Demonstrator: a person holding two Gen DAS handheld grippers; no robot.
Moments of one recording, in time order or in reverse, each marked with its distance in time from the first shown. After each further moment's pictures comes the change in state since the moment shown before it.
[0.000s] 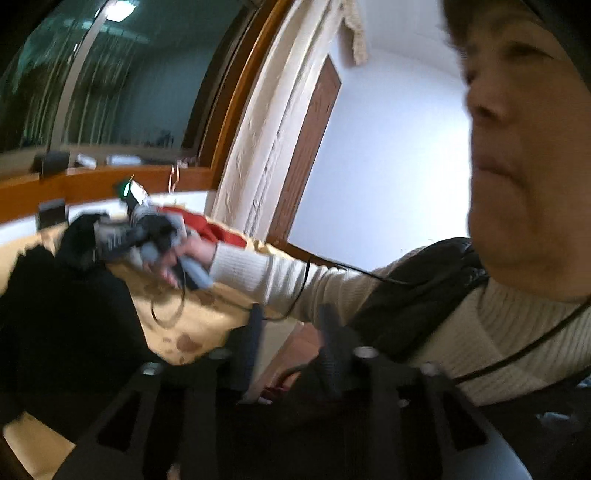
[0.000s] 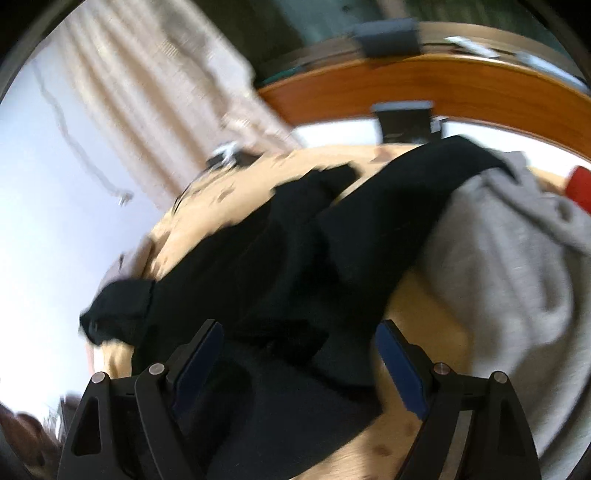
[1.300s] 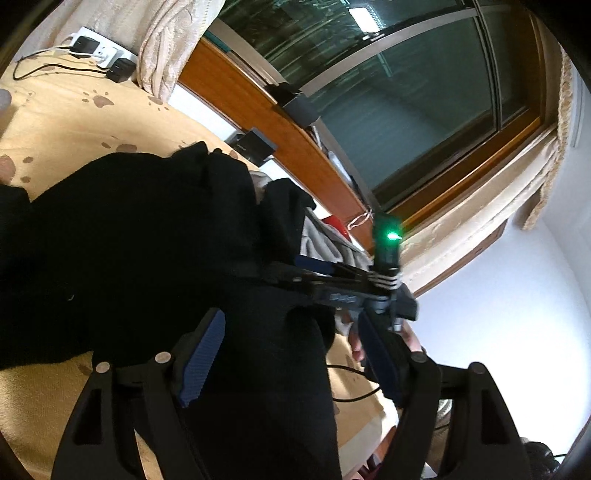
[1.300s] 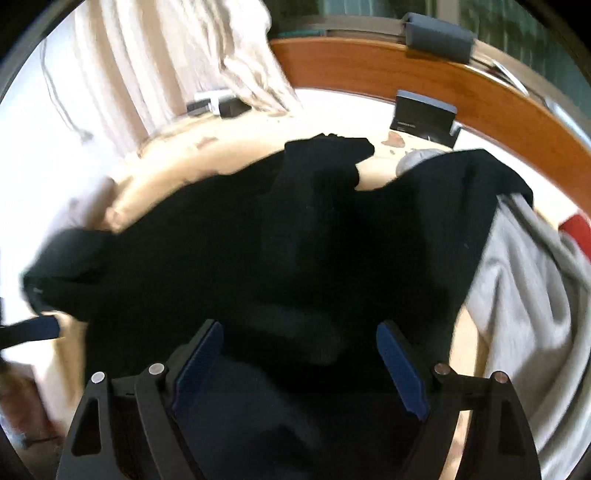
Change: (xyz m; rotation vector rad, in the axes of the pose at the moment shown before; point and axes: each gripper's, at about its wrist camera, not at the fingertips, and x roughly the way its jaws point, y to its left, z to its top) left arm -0.003 0.269 -0.068 -0.805 -0.191 0.340; right arm 0.047 0.063 0.010 -0.133 0.124 -0.299
